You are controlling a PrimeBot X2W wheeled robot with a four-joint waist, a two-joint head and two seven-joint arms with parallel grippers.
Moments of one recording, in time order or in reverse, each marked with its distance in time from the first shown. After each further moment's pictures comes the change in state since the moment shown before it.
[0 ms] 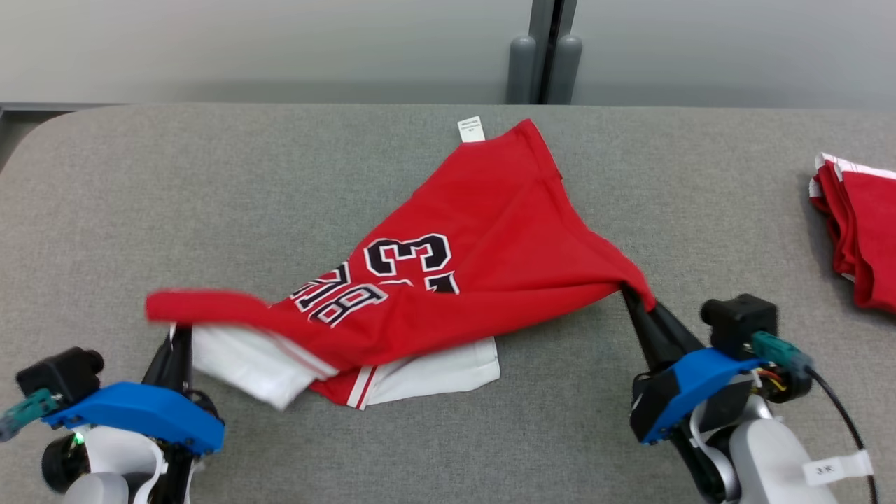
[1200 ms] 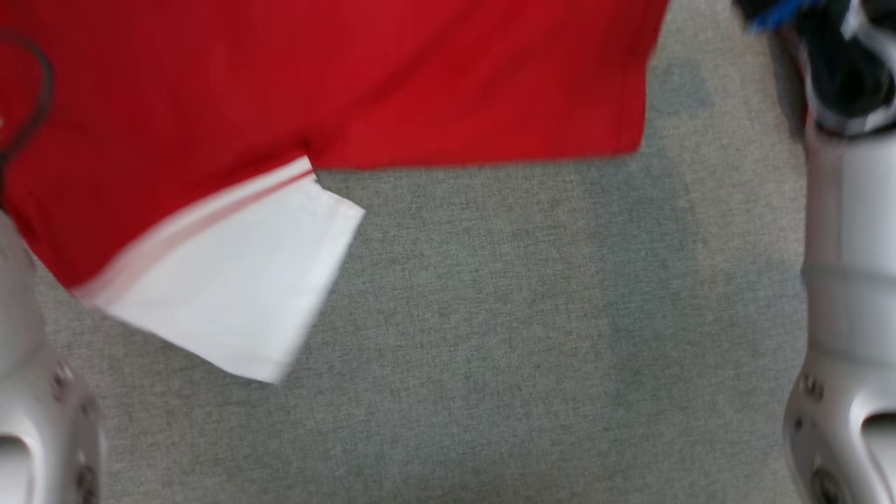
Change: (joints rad) left arm -0.976 0.036 -0.018 -0.221 -0.454 -0.015 -0.052; right arm -0.790 -0.002 -0.143 -0.027 0.220 0.000 0.304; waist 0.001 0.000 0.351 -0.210
